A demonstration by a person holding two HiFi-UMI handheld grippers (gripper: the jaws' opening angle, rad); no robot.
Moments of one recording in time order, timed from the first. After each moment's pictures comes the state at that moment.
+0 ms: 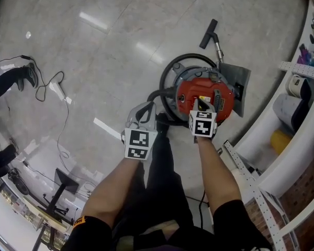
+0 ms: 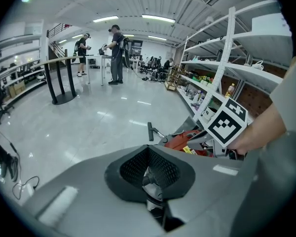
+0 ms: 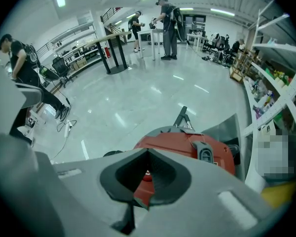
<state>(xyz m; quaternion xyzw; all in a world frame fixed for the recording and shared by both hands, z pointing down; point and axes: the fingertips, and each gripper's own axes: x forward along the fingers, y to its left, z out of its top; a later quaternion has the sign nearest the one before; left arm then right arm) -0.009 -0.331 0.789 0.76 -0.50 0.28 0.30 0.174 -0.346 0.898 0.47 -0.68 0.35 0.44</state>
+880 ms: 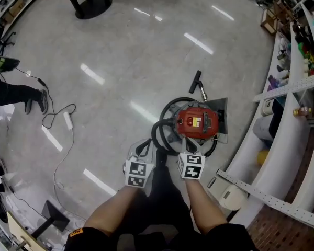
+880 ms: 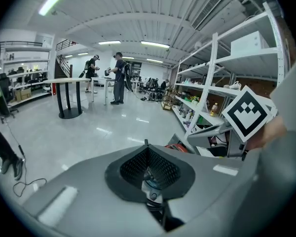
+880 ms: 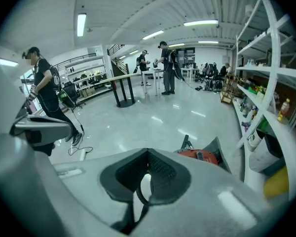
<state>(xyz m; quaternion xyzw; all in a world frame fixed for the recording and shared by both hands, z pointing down) -0.058 -0.204 0.640 0.79 -0.52 0.20 0.25 0.090 -0.231 0.678 0.54 -0.74 0.27 0.30</state>
